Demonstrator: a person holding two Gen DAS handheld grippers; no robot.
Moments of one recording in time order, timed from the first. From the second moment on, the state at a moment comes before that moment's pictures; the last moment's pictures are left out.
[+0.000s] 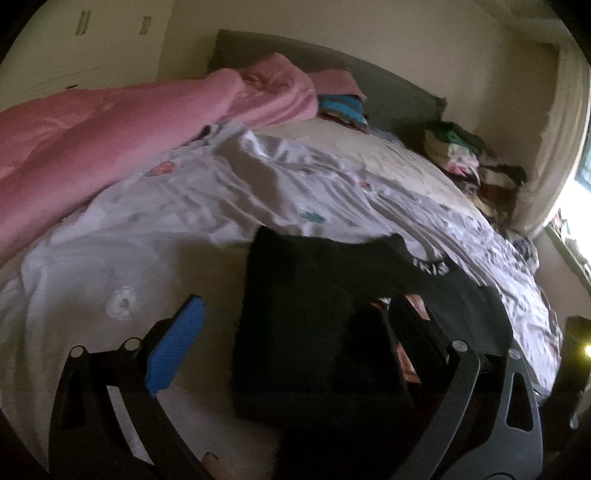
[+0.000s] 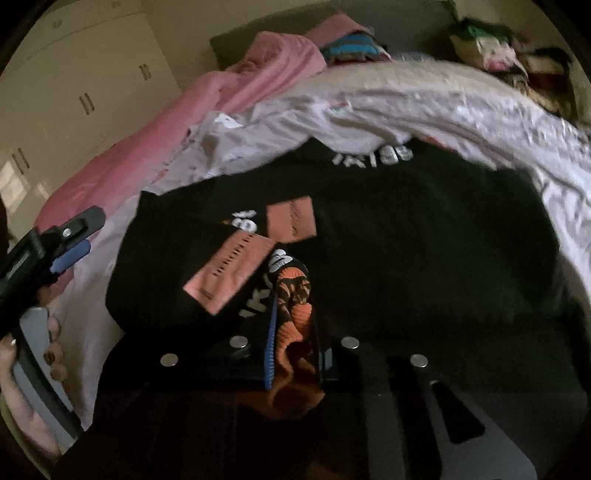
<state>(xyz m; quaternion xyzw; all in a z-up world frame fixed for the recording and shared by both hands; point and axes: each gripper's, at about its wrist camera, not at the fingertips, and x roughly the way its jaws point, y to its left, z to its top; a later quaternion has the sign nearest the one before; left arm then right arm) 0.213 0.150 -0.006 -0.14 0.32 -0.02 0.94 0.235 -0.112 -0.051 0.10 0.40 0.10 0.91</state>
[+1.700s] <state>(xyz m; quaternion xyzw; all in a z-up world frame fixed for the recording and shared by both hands) 0.237 0.097 -0.037 -0.13 0.35 -0.11 0.92 0.229 -0.211 0.021 0.04 0.30 -0.03 0.95</state>
